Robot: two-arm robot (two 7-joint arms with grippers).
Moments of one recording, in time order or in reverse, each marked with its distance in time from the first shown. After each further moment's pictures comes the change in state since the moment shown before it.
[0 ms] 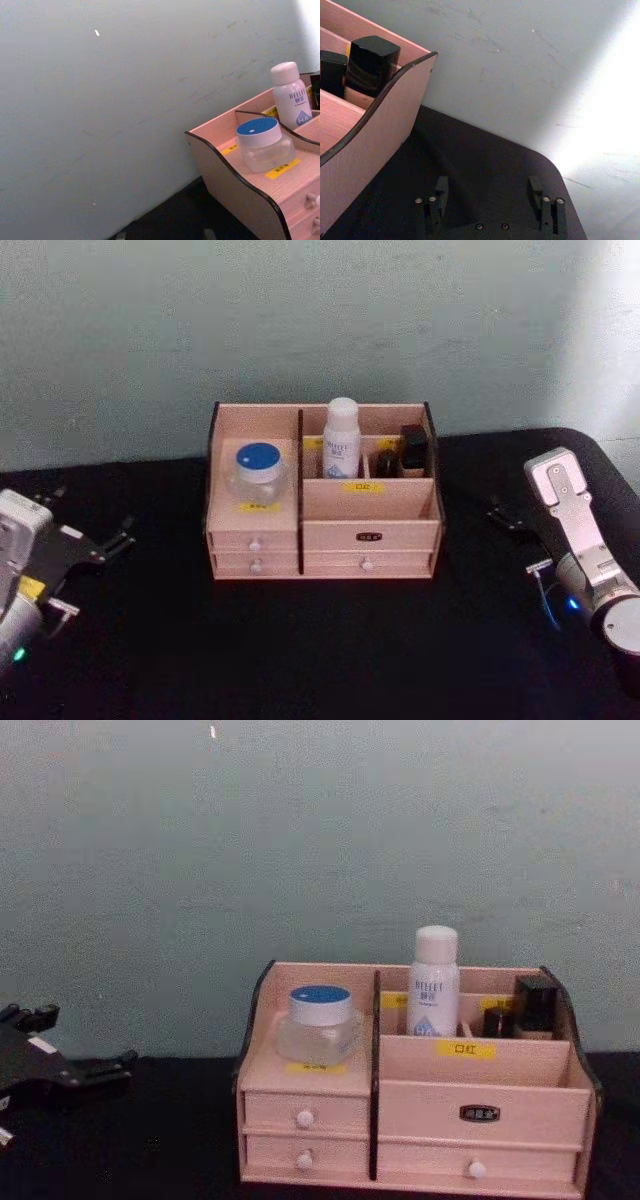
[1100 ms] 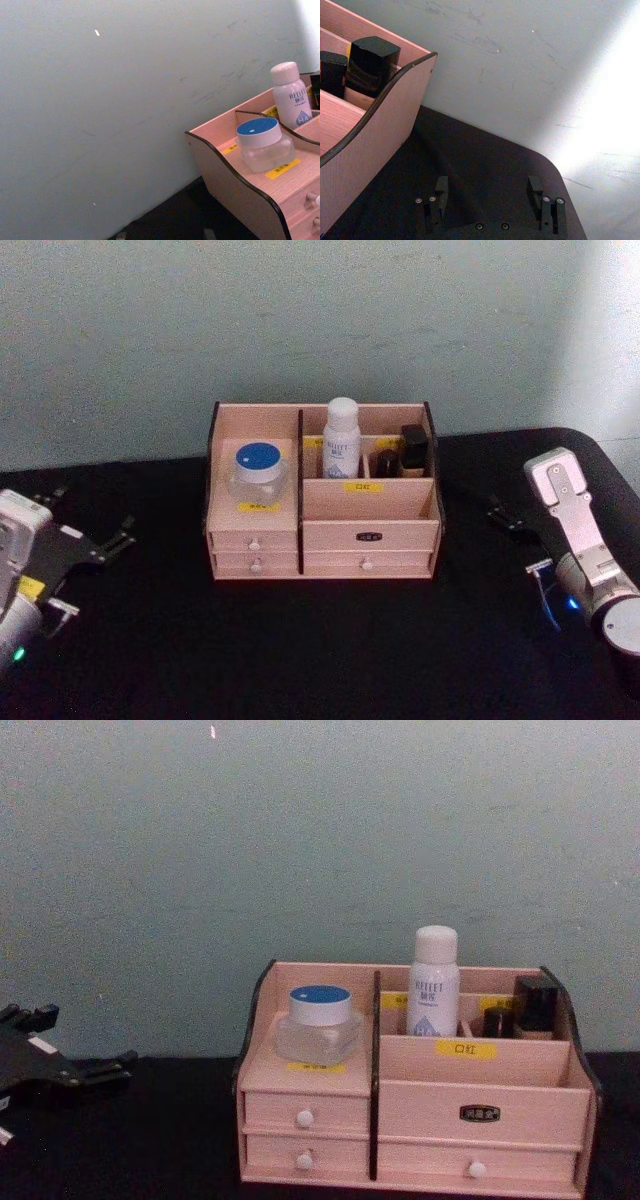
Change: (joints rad) left arm 0.000 0.000 0.000 0.000 0.000 0.000 0.000; right arm 0.000 0.000 -0.001 0.000 0.000 -0.001 -0.001
